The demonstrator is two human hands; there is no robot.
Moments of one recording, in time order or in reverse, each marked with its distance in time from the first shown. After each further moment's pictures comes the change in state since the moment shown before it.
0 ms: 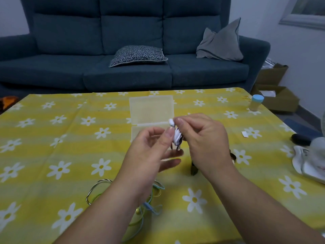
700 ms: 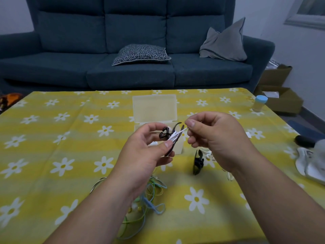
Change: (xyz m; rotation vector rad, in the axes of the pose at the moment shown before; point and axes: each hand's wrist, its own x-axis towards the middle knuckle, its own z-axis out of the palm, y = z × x) left_hand 0.010 -0.001 -0.020 0.086 -0.031 0.063; right_hand 0.014 -0.009 -0.027 0.423 -0.252 0.412
